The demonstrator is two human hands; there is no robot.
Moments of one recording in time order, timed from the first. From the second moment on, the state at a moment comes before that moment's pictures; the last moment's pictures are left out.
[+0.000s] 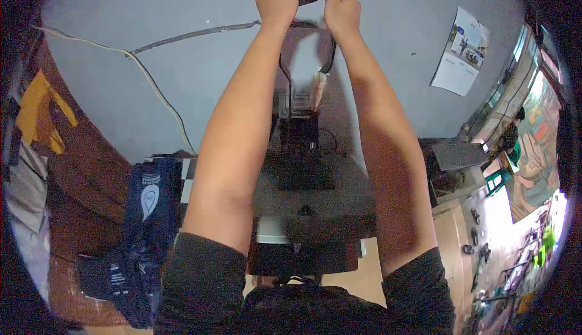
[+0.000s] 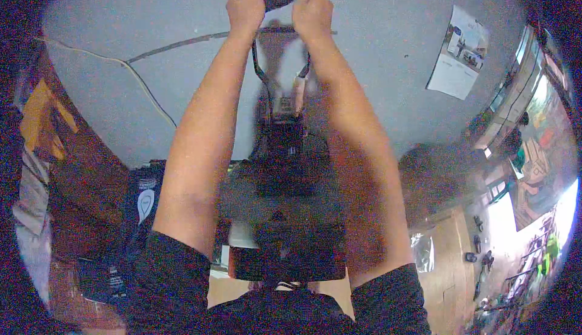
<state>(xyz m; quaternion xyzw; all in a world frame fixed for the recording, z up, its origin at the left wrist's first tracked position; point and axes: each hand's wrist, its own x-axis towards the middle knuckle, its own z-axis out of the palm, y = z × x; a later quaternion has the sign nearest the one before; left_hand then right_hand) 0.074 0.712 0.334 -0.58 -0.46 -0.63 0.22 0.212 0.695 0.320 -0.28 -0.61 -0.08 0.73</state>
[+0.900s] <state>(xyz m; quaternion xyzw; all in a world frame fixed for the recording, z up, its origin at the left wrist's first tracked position) 0.092 0.682 0.336 -0.53 -0.38 -0.76 0.04 0.204 0.698 0.317 -0.29 -0.57 -0.04 0.76</state>
